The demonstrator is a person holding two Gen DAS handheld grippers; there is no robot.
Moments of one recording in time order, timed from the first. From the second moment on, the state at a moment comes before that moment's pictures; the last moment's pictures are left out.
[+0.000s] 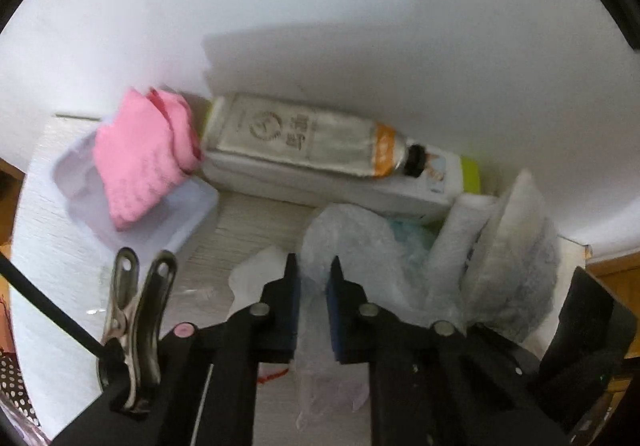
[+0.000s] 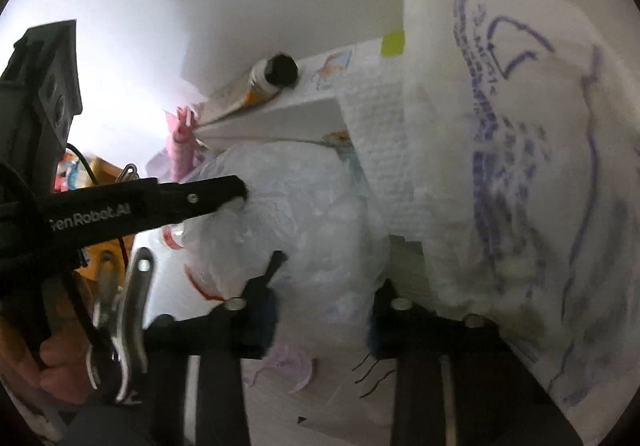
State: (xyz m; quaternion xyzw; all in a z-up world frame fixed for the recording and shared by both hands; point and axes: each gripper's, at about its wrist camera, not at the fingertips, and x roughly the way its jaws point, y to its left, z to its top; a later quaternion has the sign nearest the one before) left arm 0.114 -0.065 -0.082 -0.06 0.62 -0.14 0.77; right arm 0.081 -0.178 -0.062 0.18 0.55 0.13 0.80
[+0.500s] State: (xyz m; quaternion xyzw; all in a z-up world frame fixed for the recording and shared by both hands) left arm 0.083 -0.016 -0.012 -0.09 0.58 -0.16 0.79; right arm 0.060 -0.199 -0.019 0.25 0.49 0.19 0.82
